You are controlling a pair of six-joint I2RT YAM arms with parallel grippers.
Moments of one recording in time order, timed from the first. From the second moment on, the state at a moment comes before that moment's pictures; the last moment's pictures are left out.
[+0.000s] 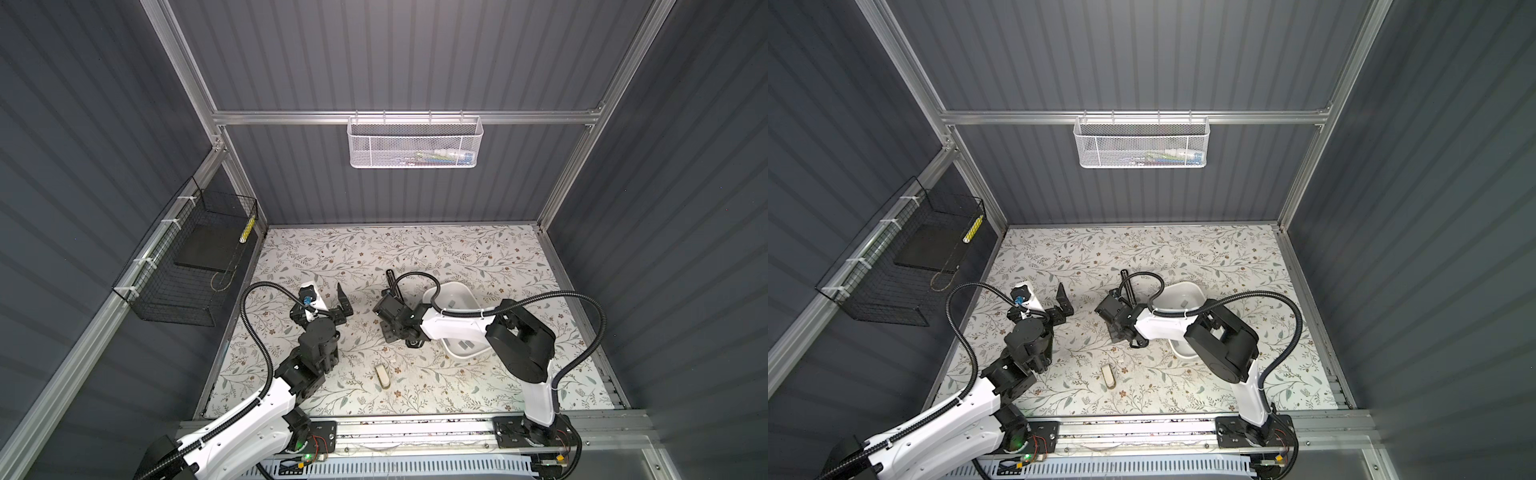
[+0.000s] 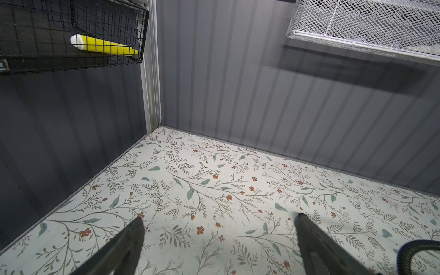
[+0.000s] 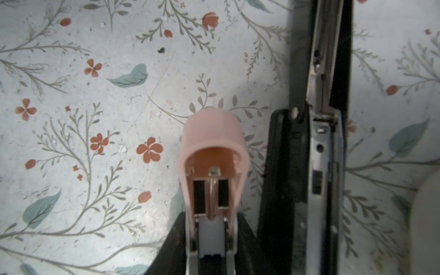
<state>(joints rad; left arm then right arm) -0.72 0.81 0.38 0.34 -0.87 -0.23 1.00 2.00 1.28 -0.35 0.26 0.52</state>
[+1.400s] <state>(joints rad) -0.72 1.21 1.22 -0.28 -0.06 0.59 0.78 1.36 0.92 -0.25 0.42 0.37</state>
